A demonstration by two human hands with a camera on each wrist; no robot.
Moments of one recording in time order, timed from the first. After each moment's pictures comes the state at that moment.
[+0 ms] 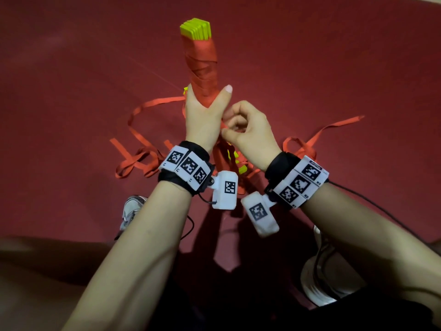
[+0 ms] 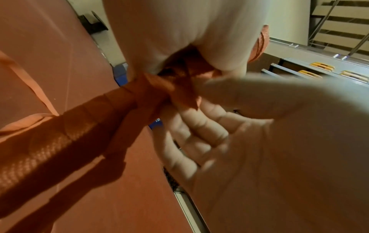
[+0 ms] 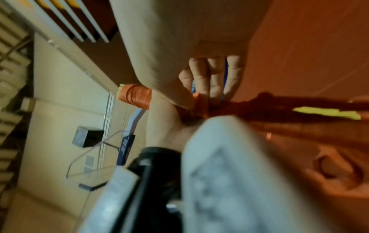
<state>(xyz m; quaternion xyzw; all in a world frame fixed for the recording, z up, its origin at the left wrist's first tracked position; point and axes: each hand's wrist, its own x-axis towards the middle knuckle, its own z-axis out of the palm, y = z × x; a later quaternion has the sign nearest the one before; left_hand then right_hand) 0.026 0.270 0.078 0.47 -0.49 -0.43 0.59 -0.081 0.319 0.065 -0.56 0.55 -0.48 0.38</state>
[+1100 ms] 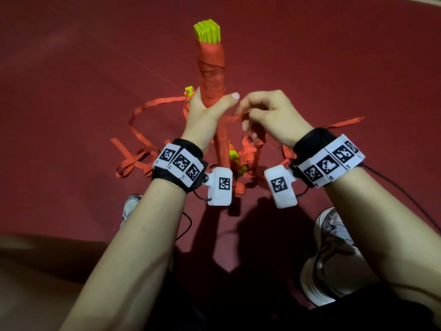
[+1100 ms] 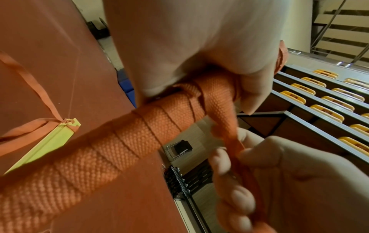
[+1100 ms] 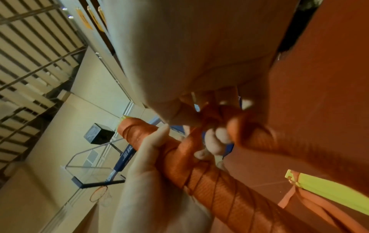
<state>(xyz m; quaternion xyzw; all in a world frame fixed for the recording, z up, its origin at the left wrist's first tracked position) 0.035 0.267 0.077 0.43 -0.50 -0.53 0.53 -0.125 0.305 0.104 -0.63 0.54 -0.38 0.41</state>
